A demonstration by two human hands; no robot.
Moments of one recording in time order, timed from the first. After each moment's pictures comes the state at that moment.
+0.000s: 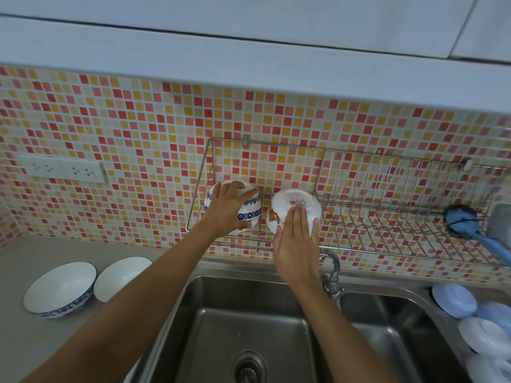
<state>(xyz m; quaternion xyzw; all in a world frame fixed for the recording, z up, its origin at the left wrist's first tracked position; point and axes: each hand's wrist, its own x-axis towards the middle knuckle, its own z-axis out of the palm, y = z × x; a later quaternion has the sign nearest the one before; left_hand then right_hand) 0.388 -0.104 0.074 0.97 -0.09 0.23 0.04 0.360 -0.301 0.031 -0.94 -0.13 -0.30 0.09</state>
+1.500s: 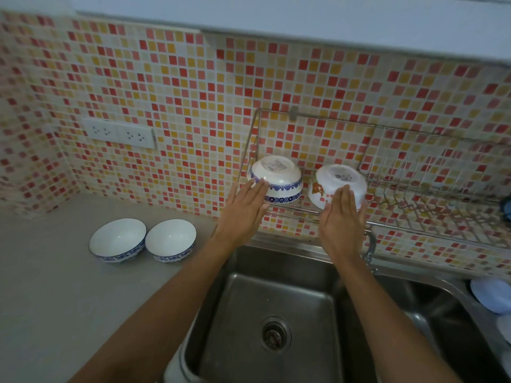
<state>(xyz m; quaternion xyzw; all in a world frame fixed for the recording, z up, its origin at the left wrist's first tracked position) 0.298 -0.081 0.018 0.97 -0.03 0.25 0.08 0.357 -0.306 0.022 -0.93 -0.12 -0.31 0.15</state>
